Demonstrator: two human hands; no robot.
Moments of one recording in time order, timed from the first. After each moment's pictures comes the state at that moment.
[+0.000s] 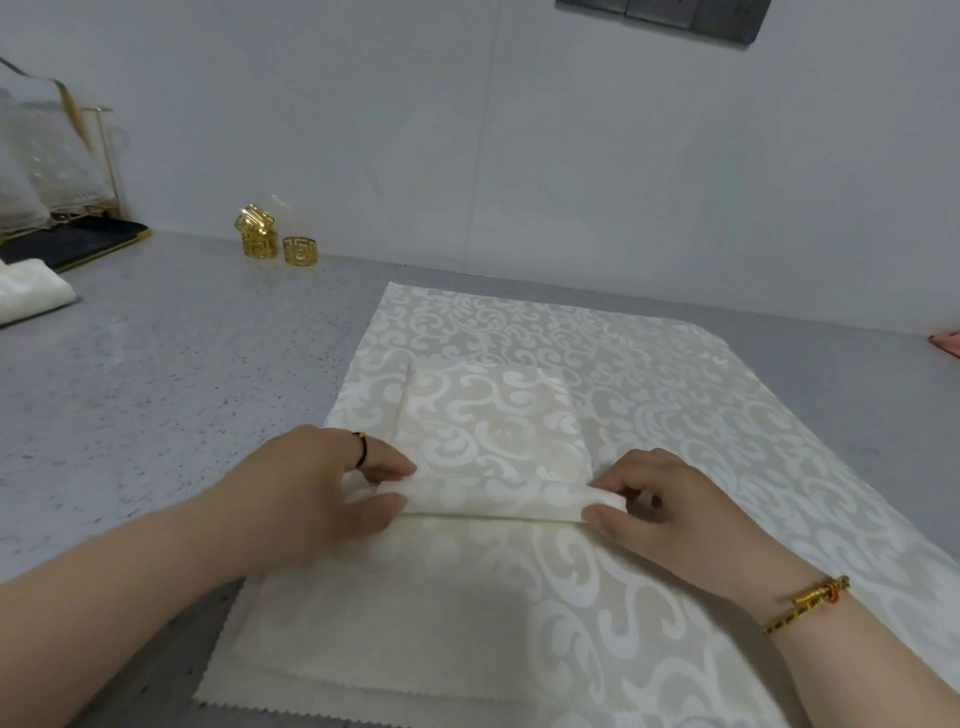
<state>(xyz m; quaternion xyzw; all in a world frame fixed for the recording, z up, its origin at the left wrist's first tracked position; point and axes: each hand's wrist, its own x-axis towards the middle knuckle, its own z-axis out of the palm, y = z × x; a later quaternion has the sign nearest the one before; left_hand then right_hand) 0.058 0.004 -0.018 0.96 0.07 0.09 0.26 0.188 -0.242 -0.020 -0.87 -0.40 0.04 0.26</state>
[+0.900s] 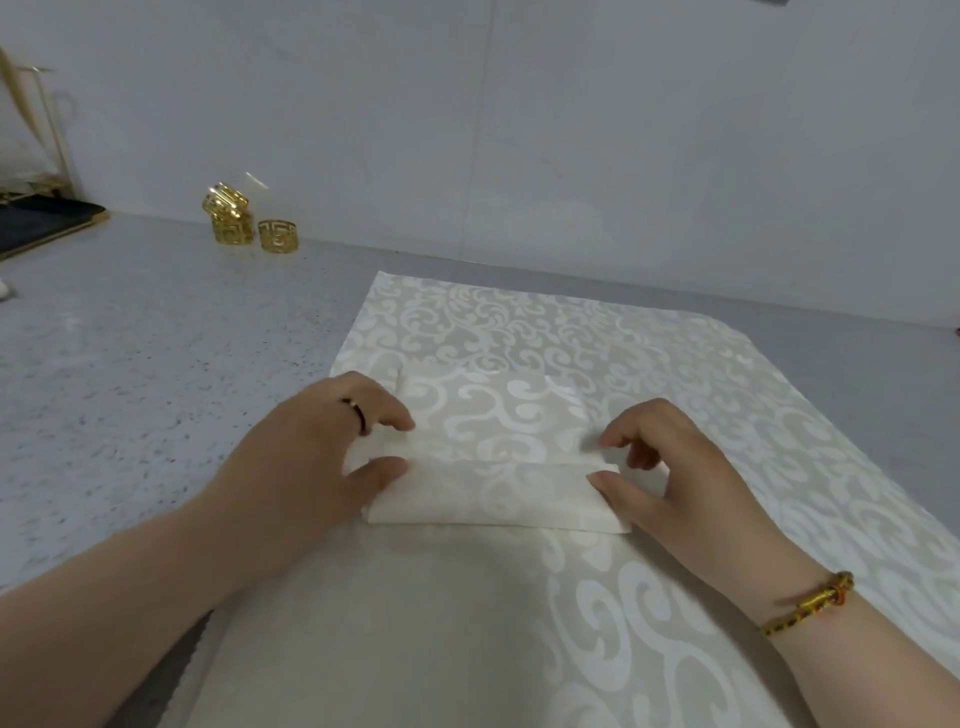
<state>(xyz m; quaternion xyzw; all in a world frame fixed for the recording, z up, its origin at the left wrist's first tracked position) 0.101 0.021 -0.031 0.94 0.03 0.24 0.24 0.222 -0.214 -0.028 -0.84 -0.42 -0.09 0.33</state>
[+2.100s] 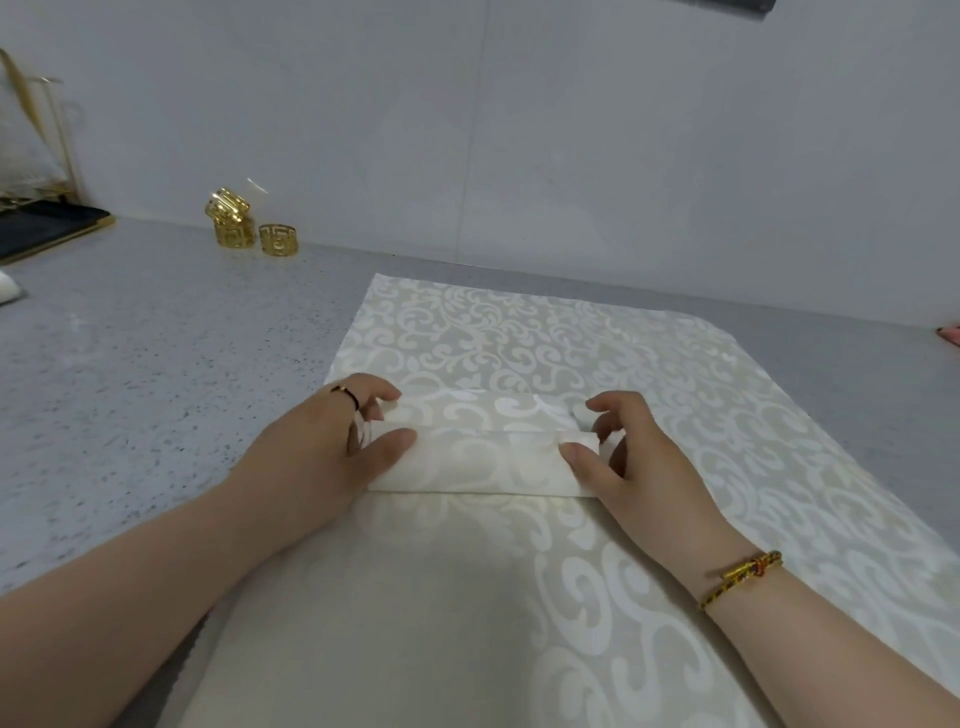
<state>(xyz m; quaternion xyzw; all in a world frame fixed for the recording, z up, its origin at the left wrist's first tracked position) 0.104 0.017 -0.034 0.91 0.11 0.21 0.33 0.214 -0.202 -0.030 -0.89 -0.31 -0.05 0.34</state>
